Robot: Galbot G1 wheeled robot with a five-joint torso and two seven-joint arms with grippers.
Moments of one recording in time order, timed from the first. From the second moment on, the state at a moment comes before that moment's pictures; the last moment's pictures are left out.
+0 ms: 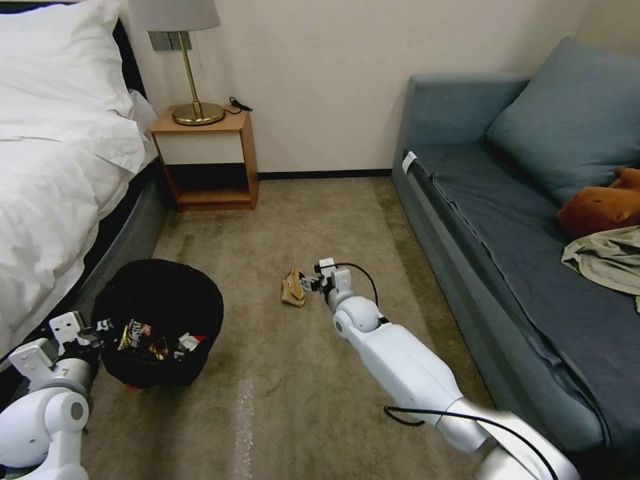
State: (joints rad) left arm 1.35 -1.33 -1.04 -1.95 -0.52 0.56 -0.06; right arm -0.59 1.44 -0.17 1.08 0.49 -0.23 0.23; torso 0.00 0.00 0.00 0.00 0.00
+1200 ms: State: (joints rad) left arm 1.34 -1.28 -1.05 -1.89 -0.54 0.54 -0.05; right arm -0.68 1.47 -0.13 1.03 0.39 -0.12 0.14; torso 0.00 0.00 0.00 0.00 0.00
